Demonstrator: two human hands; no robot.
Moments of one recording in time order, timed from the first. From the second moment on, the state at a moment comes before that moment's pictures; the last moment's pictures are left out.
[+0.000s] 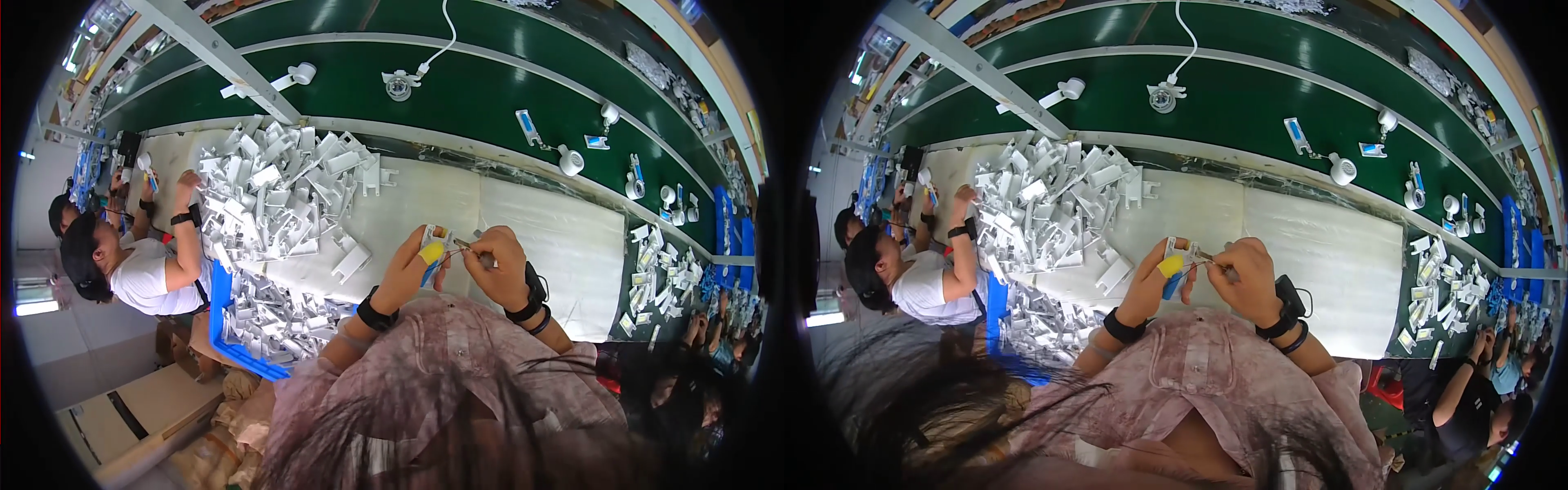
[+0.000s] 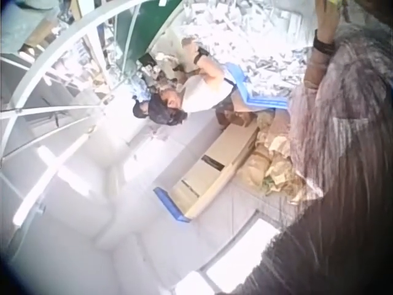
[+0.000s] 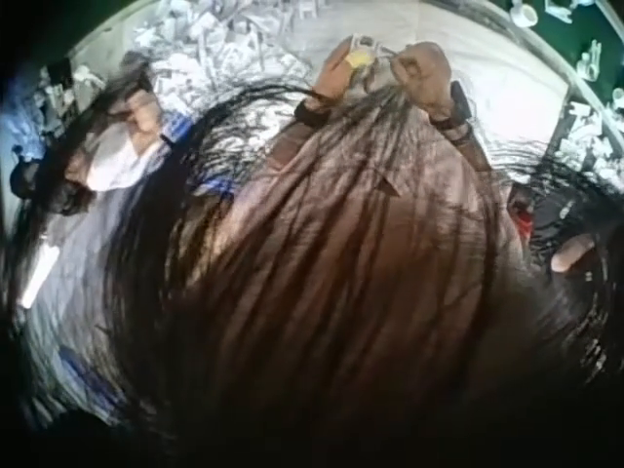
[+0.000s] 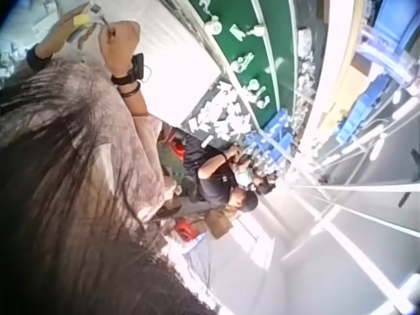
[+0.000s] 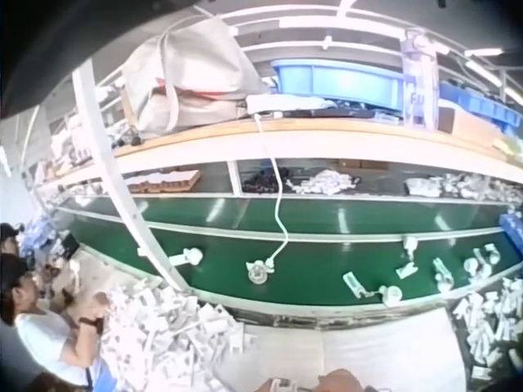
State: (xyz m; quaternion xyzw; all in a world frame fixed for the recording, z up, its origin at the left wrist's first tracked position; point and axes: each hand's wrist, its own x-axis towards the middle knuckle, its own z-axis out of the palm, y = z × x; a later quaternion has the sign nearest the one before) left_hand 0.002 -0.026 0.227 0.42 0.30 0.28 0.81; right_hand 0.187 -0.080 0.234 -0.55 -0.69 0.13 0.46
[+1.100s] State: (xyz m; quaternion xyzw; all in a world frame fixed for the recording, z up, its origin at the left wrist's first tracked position) left_hand 0.007 -0.036 0.231 0.60 0.29 0.29 0.69; right_hand 0.180 -0.084 0.238 -0.51 -0.72 0.04 0.47
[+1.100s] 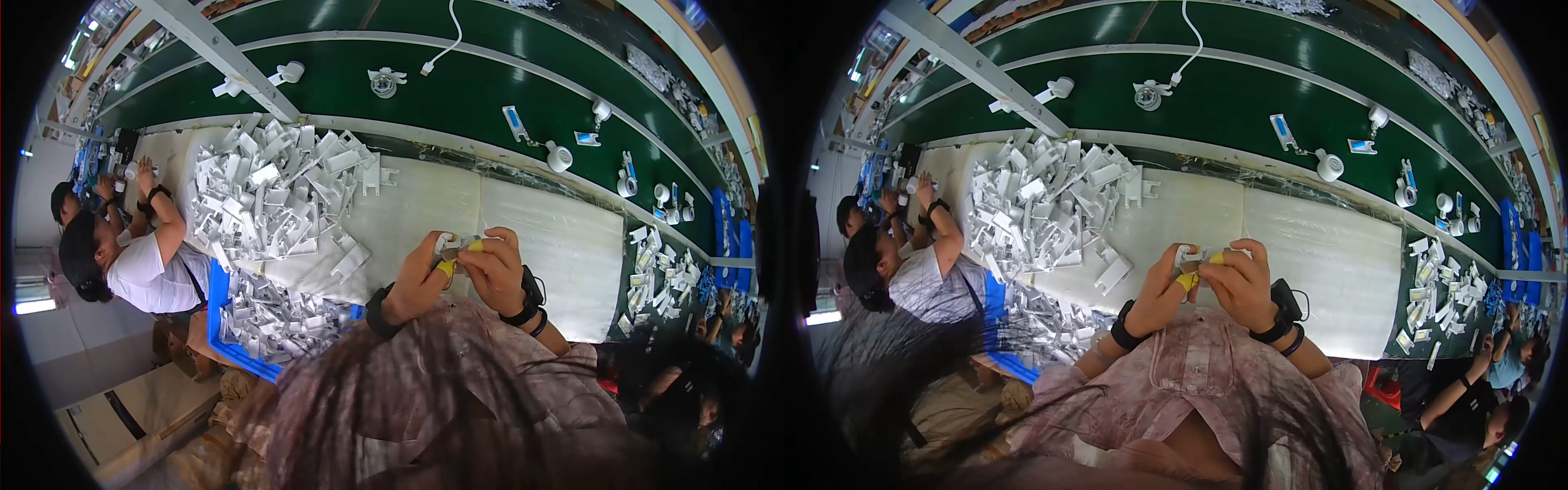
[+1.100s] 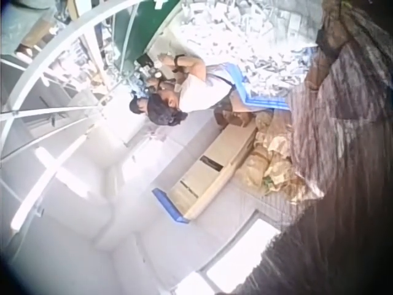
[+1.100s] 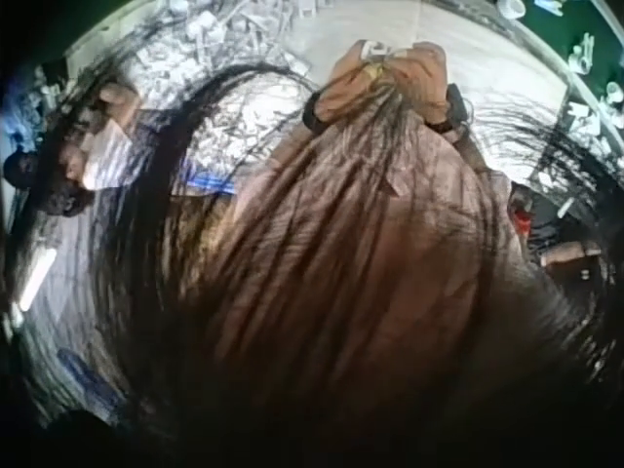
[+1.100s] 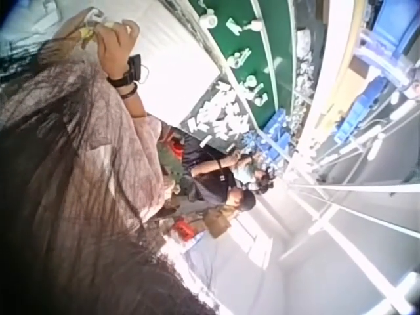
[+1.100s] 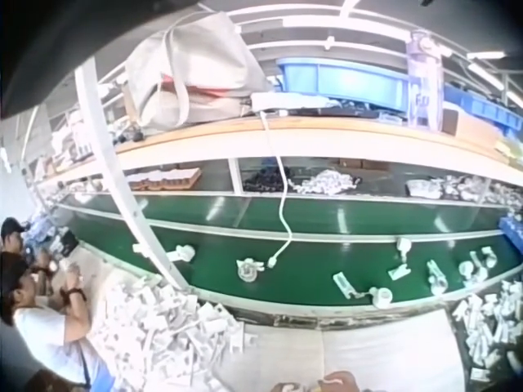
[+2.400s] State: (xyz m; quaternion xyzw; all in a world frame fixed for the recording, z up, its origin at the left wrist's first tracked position) left_hand 0.013 -0.042 0.220 0.62 0.29 0.32 0.65; right_hand 0.185 -0.085 0.234 -0.51 -0.73 0.06 0.45
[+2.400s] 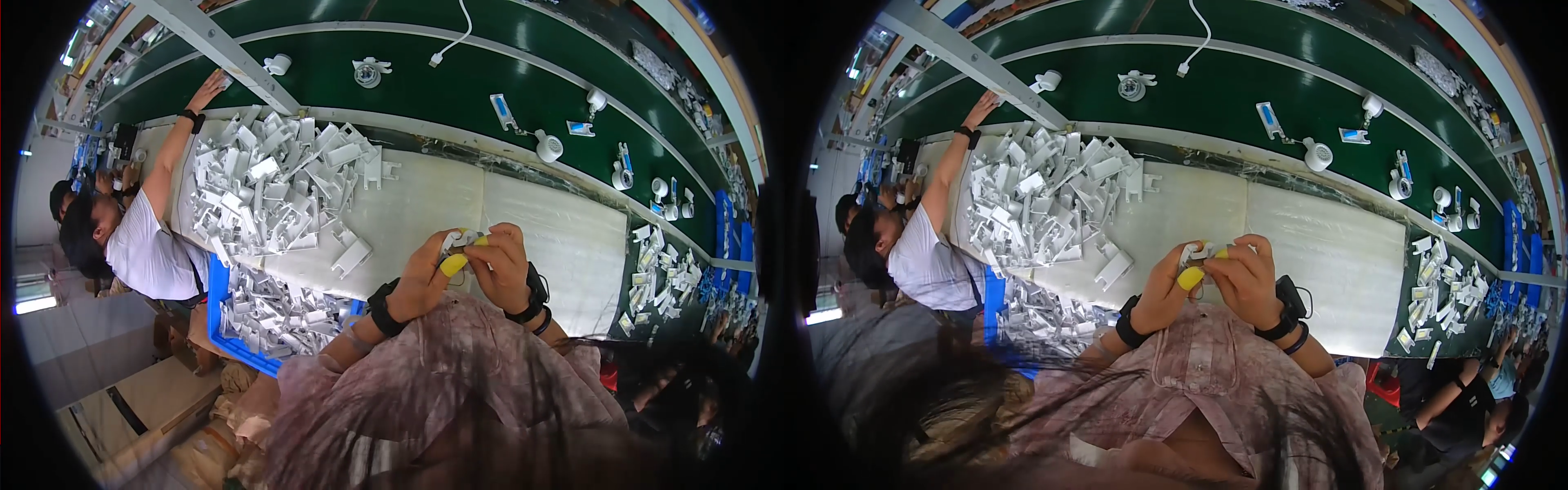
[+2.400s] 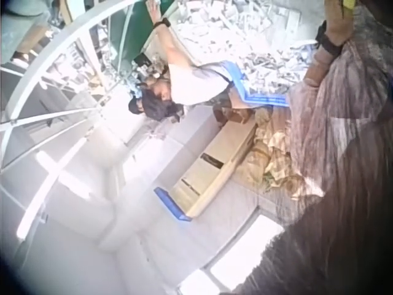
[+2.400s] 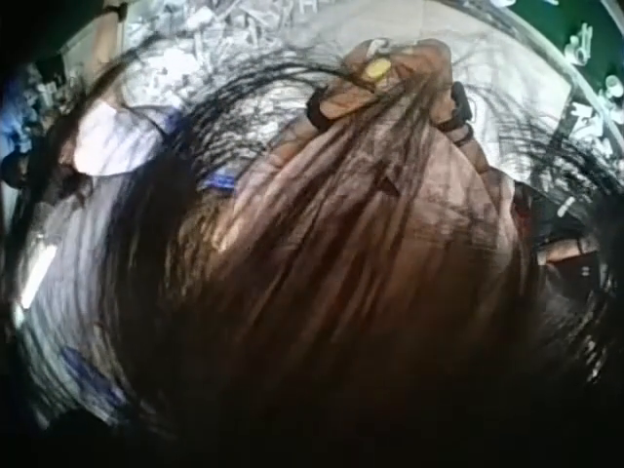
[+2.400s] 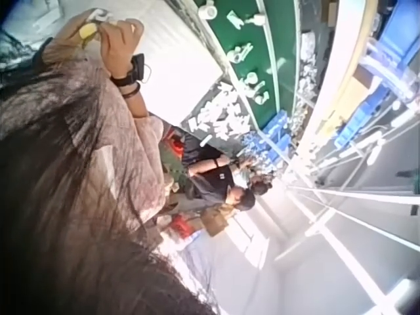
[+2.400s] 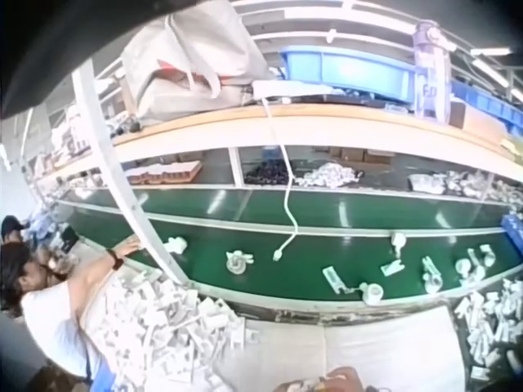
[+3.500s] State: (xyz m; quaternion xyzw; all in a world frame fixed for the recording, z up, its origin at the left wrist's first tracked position) left_hand 0.004 0.008 0.134 0.48 0.39 0.26 0.74; right_hand 0.348 0.156 0.077 -0.79 -0.57 -0.21 0.09
